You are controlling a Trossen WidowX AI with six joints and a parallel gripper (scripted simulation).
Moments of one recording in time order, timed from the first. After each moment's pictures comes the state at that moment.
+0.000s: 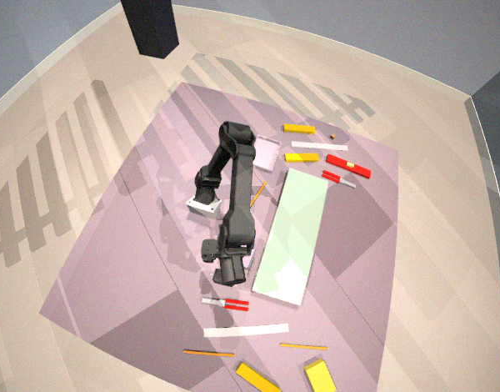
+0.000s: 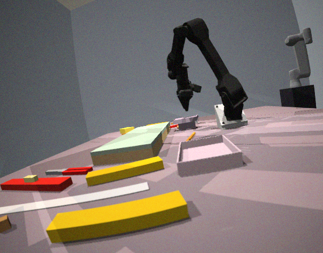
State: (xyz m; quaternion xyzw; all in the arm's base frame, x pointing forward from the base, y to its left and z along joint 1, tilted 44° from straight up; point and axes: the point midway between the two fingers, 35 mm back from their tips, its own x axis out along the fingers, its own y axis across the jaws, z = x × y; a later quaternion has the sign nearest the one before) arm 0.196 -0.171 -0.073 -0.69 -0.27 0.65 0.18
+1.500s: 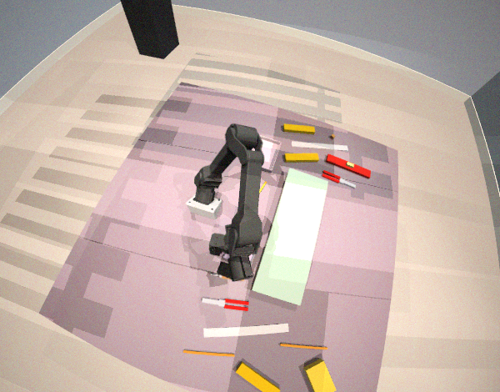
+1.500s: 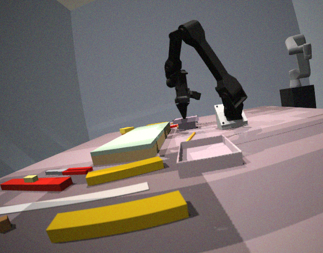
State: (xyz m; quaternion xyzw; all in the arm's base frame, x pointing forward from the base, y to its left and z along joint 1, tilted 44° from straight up) arm 0.203 -0.124 -0.079 -0.66 -0.26 0.66 0.26
